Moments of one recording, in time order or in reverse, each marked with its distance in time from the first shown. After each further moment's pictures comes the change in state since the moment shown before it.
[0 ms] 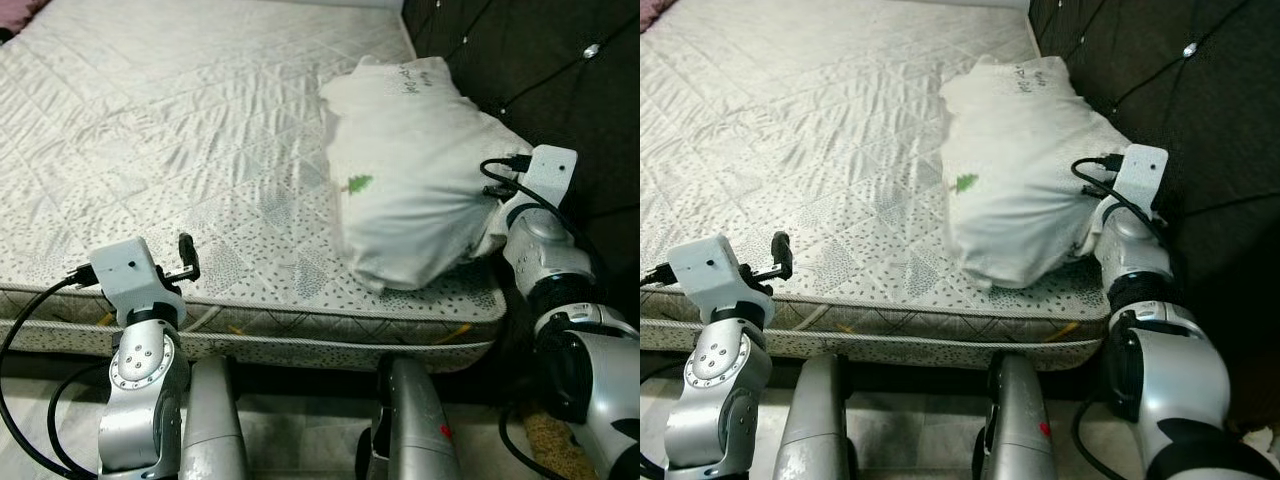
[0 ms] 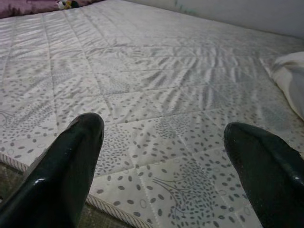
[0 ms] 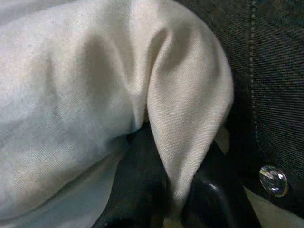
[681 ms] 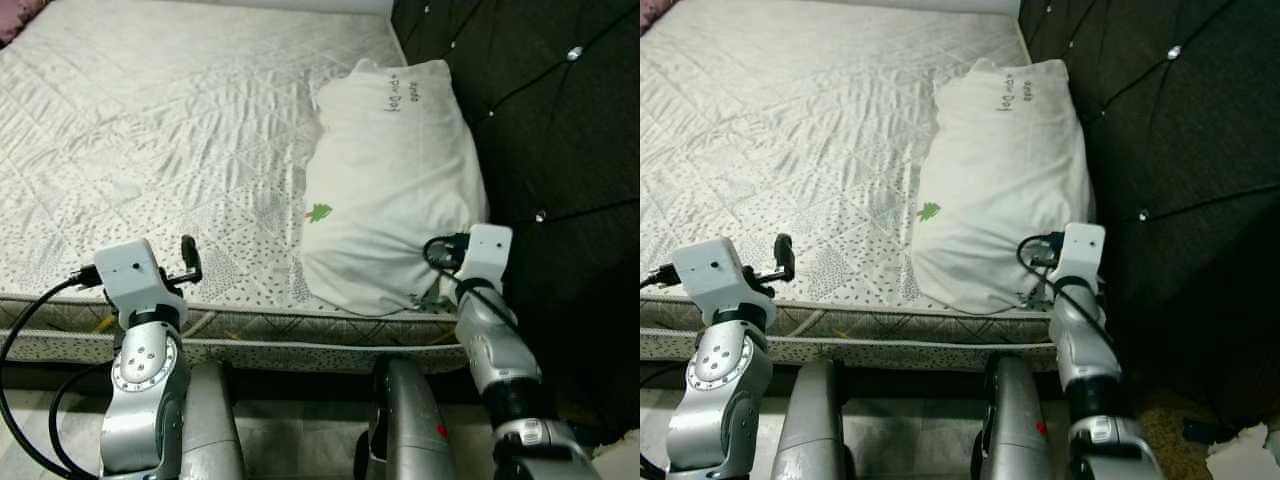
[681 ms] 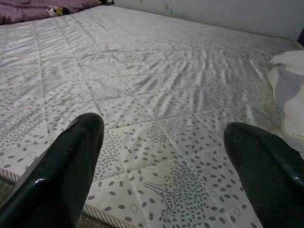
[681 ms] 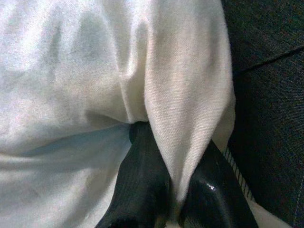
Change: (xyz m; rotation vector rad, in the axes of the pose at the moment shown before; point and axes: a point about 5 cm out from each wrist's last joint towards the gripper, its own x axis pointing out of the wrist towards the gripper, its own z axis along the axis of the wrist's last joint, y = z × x) left arm -0.001 0.000 -0.001 0.018 -0.001 -0.003; right arm -0.065 0.039 -0.087 -0.033 0.031 0.159
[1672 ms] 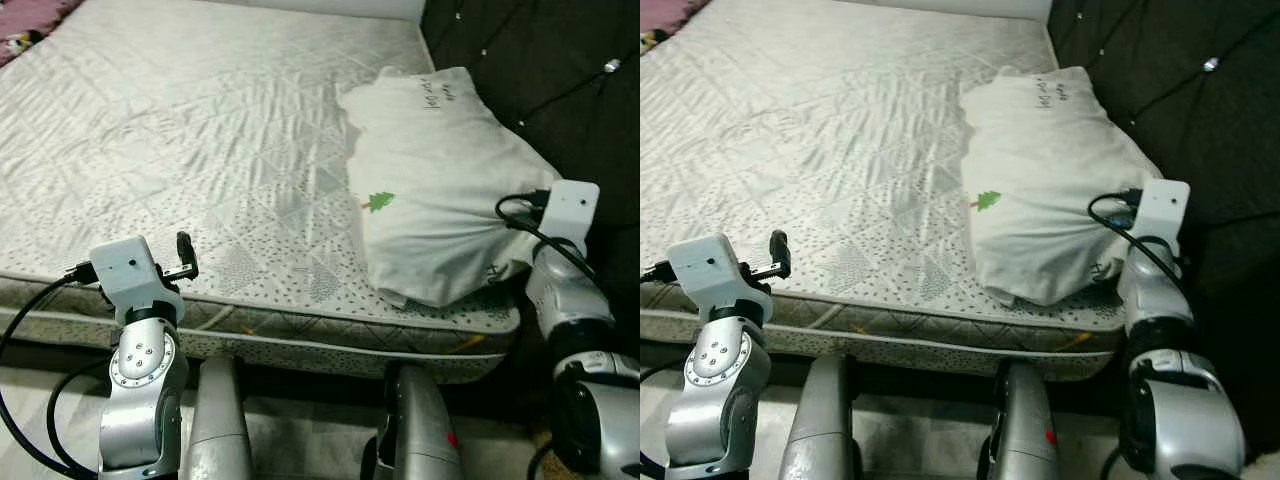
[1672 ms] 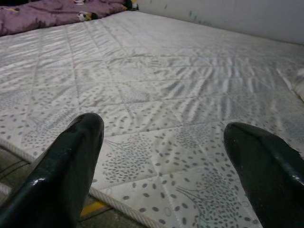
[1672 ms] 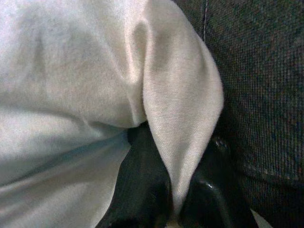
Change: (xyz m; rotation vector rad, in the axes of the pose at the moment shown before) left arm 0.003 0.001 0.003 0.007 -0.012 0.015; right arm 0.035 -0.091 0.050 -0.099 -0.024 -0.282
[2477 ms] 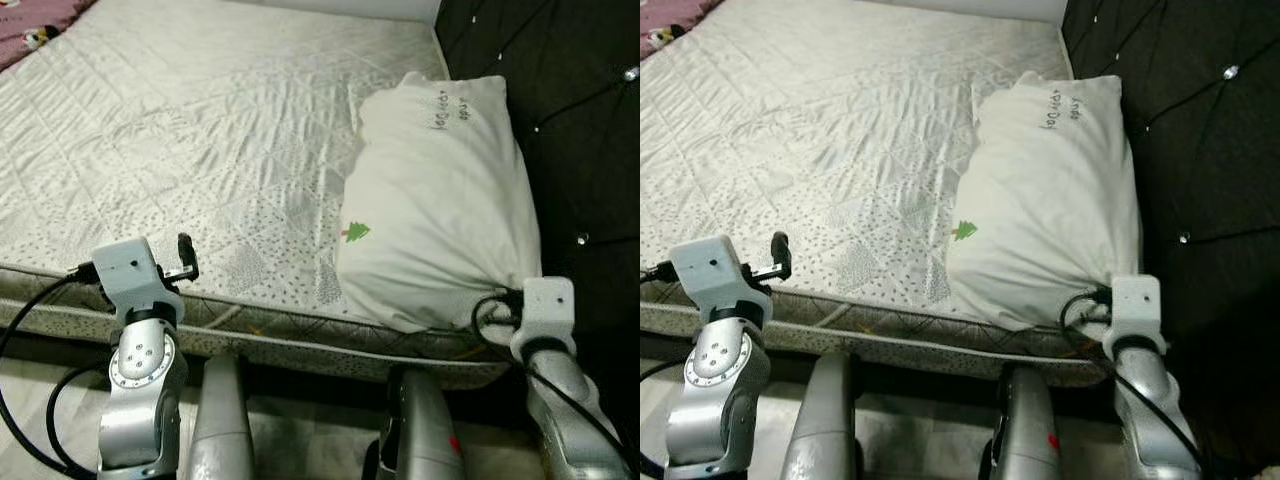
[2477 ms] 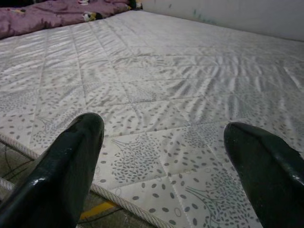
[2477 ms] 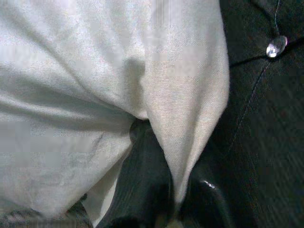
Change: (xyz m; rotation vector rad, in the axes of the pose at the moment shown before) left arm 0.001 0.001 -0.002 0.016 0.001 -0.006; right arm -0.097 0.004 -0.061 -0.129 -0.004 0.226
